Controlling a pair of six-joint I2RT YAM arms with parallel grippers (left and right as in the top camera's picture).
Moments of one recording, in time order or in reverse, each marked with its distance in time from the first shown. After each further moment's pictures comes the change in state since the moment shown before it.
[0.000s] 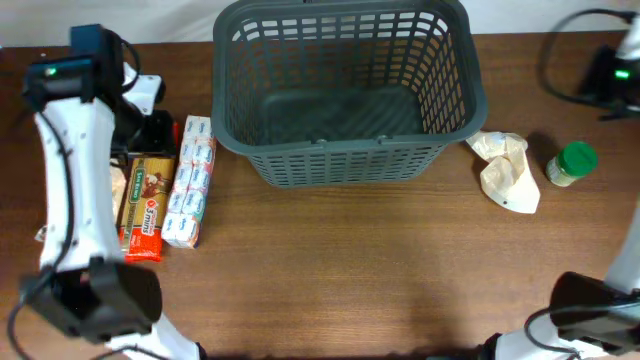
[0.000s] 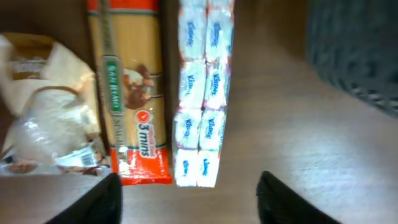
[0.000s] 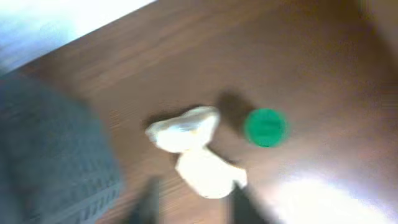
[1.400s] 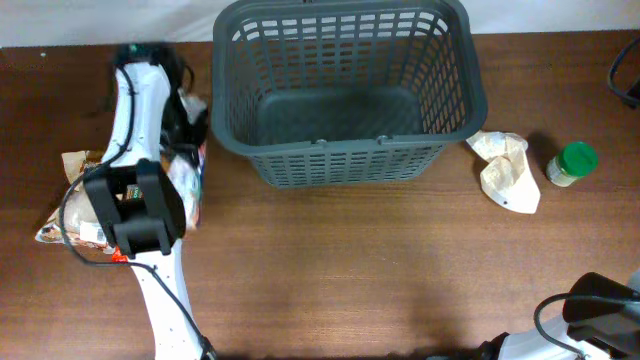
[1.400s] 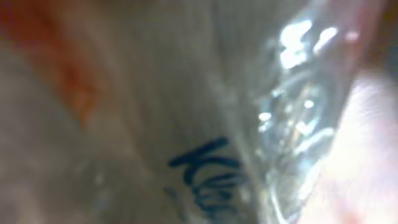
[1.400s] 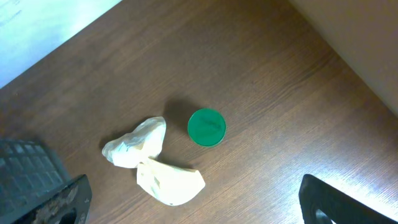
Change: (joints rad) left arm -0.069 0.533 0.307 -0.143 -0.055 0.011; right arm -0.183 0.000 0.000 -0.001 0.008 -0.004
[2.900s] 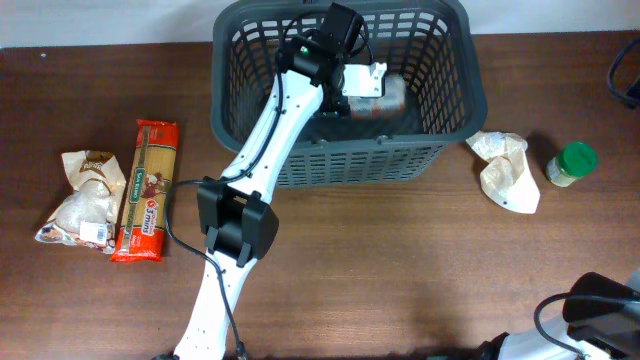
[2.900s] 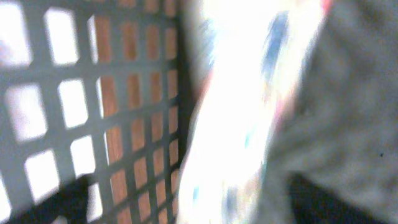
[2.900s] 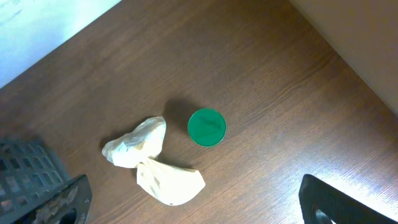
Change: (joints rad) left arm -0.561 0.102 0.340 0.484 -0.076 0.859; right arm 0.000 0.001 0.000 0.000 0.000 0.000
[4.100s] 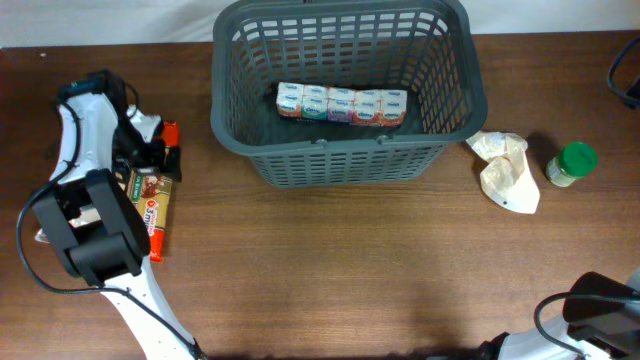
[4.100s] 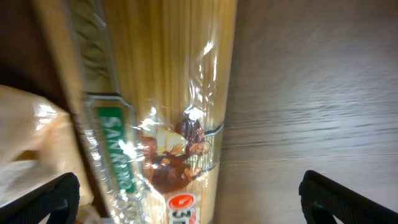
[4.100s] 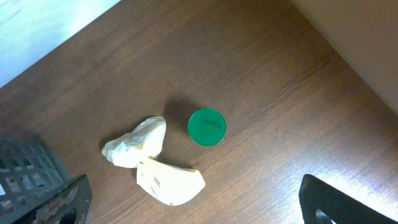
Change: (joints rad) left arm 0.772 -0.265 -0.756 -0.126 0.103 -0.751; right arm 0.000 0.001 0.000 0.000 0.000 0.000
